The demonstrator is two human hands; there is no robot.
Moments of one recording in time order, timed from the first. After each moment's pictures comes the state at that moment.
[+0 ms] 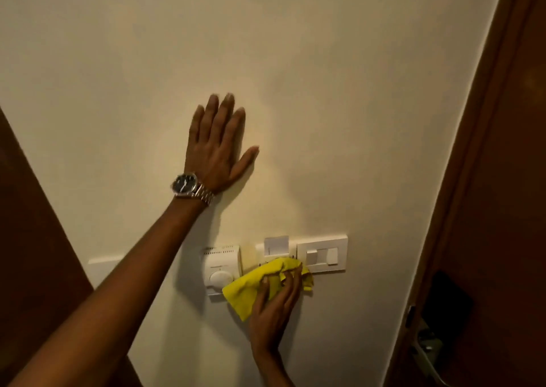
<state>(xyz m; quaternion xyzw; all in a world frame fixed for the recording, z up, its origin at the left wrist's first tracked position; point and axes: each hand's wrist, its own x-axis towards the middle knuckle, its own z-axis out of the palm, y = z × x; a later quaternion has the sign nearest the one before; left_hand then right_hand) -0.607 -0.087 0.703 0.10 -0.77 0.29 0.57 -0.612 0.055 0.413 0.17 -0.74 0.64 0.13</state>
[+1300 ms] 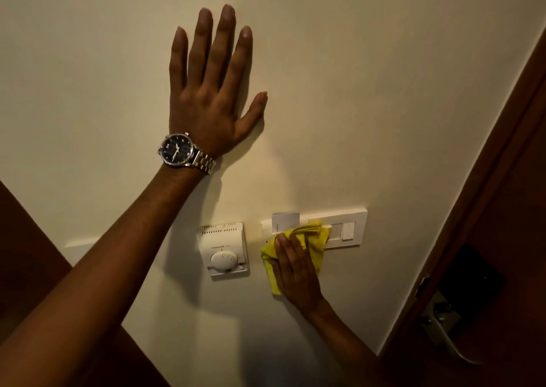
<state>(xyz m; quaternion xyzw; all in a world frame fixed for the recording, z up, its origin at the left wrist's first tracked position) -0.624 -0.106 0.707 0.13 -0.70 0.35 0.61 -0.712 0.051 0.362 0.51 -0.68 0.30 0.44</state>
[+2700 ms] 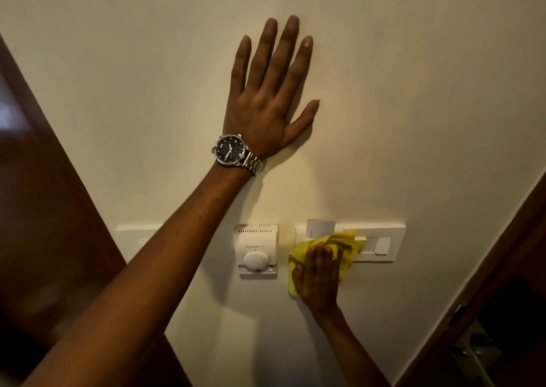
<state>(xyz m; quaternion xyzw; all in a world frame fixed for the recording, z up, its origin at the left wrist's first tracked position) -0.622 -0.102 0.705 0.15 -0.71 0.34 0.60 -0.701 0.025 0.364 0.45 -0.66 0.35 0.50</state>
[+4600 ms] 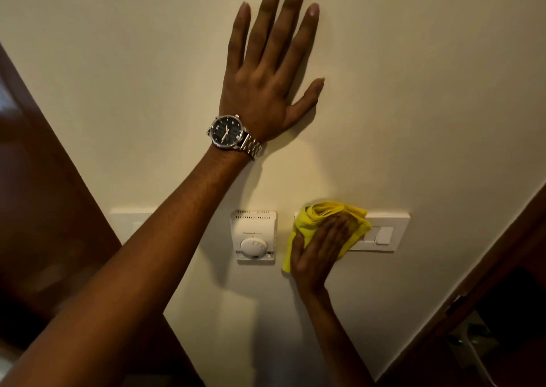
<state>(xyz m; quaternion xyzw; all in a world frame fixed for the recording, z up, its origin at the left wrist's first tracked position) -0.624 -0.105 0.708 0.16 -0.71 0.34 0.60 -0.680 0.014 0.395 0.30 -0.78 0.45 0.31</state>
